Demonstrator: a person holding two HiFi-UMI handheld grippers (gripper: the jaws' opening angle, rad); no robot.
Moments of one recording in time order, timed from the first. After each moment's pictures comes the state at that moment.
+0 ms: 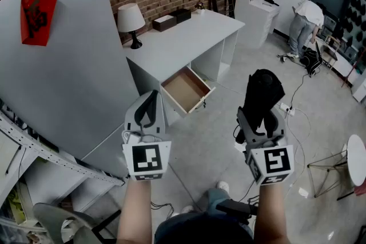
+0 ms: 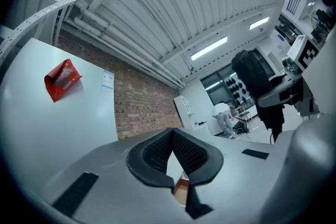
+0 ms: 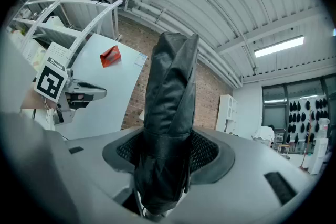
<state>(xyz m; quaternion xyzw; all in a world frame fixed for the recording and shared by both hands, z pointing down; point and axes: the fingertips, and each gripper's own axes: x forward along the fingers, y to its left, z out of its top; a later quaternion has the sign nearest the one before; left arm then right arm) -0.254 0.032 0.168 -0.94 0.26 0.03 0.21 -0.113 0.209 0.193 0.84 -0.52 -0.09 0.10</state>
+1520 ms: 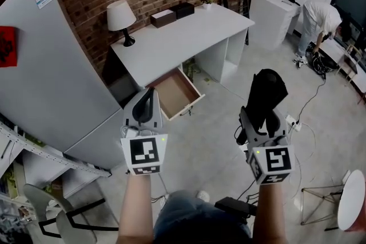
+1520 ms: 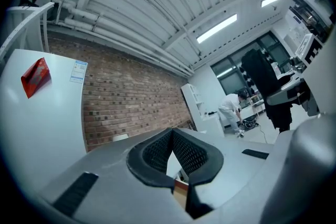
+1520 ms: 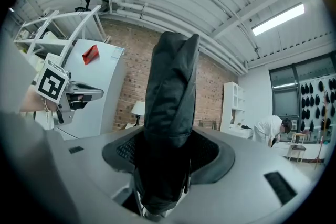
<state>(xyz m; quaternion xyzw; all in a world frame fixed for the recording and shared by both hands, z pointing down) -0.038 0.052 0.189 -0.92 0.34 -0.02 0.19 0.138 0.229 0.221 0.82 -0.57 -0.05 0.08</state>
